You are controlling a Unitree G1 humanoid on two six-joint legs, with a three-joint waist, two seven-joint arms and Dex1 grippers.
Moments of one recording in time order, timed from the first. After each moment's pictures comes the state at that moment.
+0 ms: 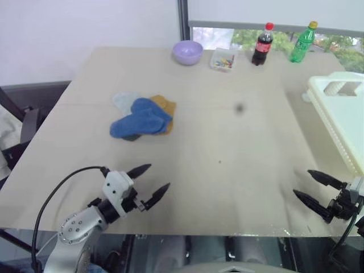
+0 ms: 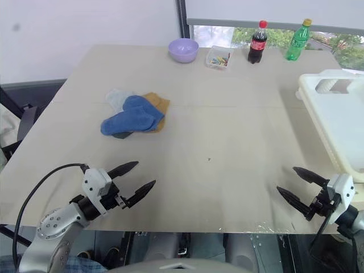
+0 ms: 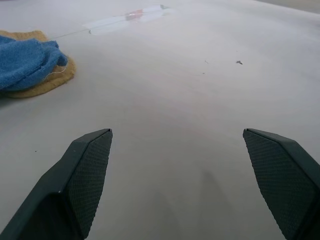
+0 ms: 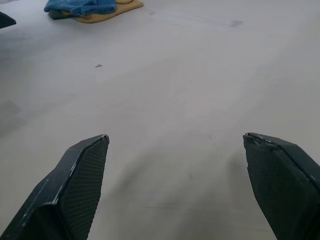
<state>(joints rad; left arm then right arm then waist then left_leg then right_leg) 0.36 0.54 0.15 -0.39 -0.38 0.05 -0.76 0.36 -0.62 -0.41 -0.06 0.60 -0.05 1.13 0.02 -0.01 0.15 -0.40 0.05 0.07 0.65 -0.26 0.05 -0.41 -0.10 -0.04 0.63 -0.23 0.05</state>
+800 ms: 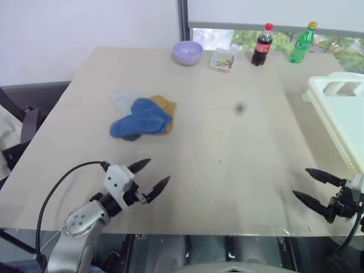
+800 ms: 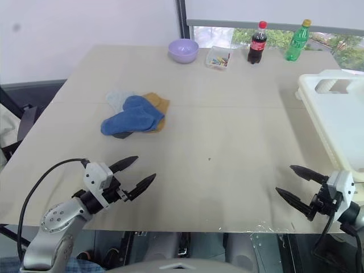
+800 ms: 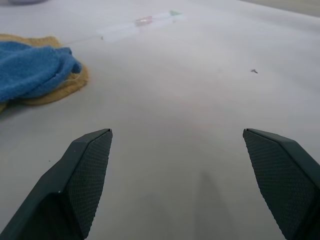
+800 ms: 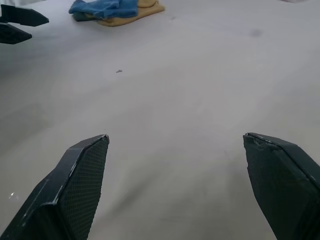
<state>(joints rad) 0.29 0.53 0.15 -0.37 -0.38 0.09 -0.72 0.34 -0.66 -0.41 -0.10 0.62 -0.01 1.18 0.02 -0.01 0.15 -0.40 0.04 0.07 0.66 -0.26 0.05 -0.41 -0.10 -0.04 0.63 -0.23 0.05</state>
